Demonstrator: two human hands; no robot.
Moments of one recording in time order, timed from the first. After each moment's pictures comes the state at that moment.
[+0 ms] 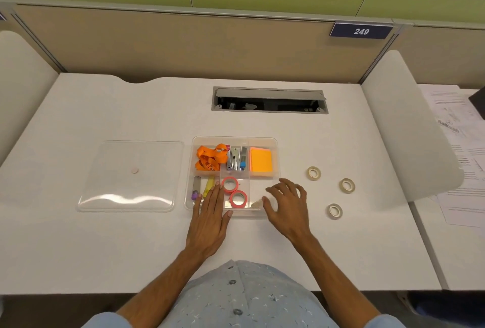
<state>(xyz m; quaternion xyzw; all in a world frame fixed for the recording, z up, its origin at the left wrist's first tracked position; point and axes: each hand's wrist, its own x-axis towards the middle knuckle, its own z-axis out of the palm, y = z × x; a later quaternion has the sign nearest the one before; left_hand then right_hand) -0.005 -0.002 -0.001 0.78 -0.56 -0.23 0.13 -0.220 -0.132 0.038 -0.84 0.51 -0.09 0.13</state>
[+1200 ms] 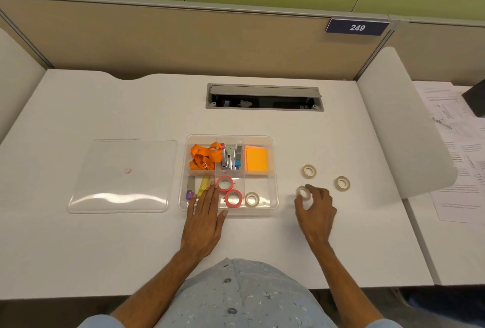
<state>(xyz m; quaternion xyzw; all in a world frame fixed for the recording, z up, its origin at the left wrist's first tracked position) -0.006 -0.002 -0.005 0.78 -0.57 -0.20 0.15 -0.280 -0.141 0.030 -0.66 0.69 -0.22 0.20</state>
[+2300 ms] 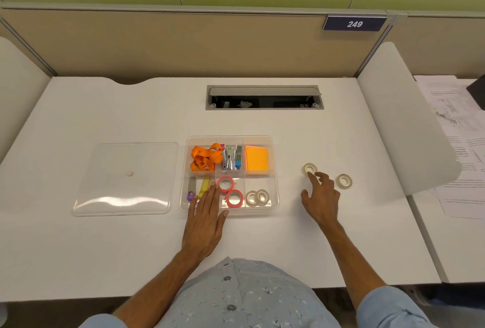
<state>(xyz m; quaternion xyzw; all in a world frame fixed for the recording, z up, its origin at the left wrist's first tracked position) -0.006 -0.002 -0.002 0.79 -0.57 -0.19 0.12 -0.290 -0.187 0.048 -0.72 0.66 -0.02 0.20</state>
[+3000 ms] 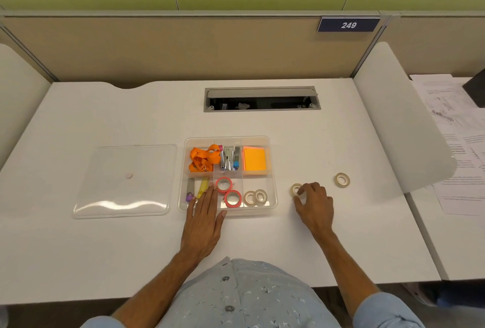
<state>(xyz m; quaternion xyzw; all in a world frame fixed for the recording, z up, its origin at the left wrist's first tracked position) -0.008 -0.001 0.003 0.79 -0.57 -0.18 0.12 -0.291 -0.162 0.035 -0.73 0.66 -0.05 0.19</state>
